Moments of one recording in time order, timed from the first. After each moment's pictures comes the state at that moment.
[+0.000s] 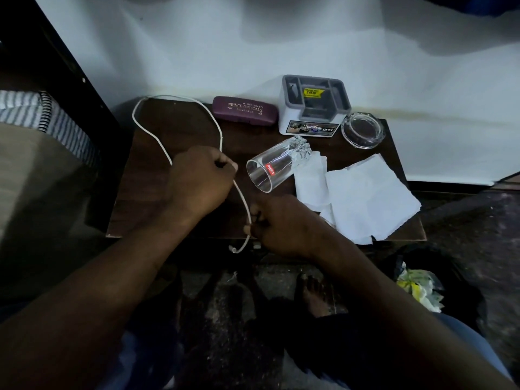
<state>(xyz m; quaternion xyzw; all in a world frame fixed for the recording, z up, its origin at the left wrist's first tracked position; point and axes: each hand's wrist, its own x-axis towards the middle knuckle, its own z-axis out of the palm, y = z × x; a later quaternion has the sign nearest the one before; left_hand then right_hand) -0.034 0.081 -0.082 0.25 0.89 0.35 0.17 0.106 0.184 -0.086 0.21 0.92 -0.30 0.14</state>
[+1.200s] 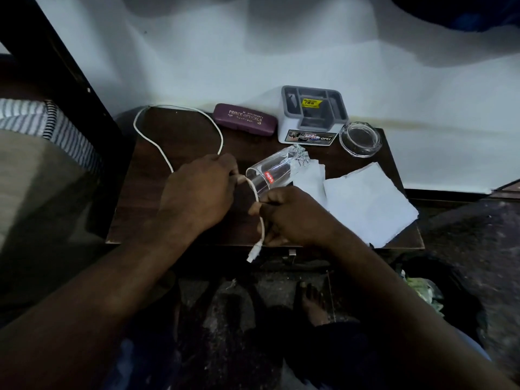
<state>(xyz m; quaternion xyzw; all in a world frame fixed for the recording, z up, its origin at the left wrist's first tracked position) -0.039 0.080 -0.091 0.44 0.88 0.16 0.02 0.102 0.197 -0.068 0.35 0.73 -0.57 0.09</state>
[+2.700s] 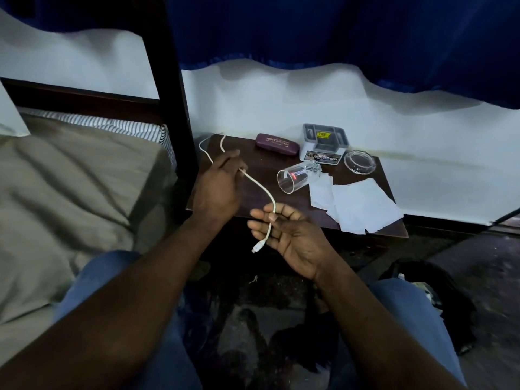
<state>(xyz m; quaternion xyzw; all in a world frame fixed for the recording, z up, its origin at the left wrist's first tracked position) 0.021 -0.034 -0.041 0.37 0.84 0.38 -0.10 0.191 0.060 -0.032 0.21 0.43 -0.88 -0.08</state>
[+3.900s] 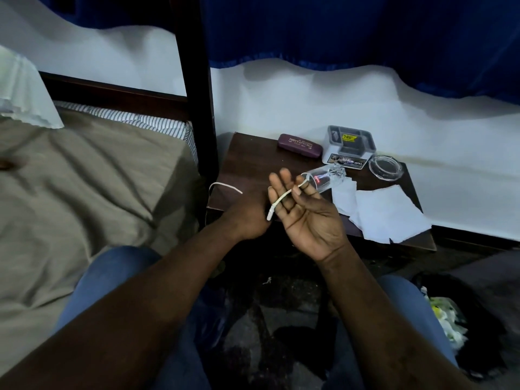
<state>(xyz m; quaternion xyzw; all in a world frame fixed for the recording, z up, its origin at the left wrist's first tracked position) 0.028 -0.046 -0.050 0.45 0.84 0.27 0.13 0.132 0.056 -0.027 0.09 0.22 -0.96 -0.13</state>
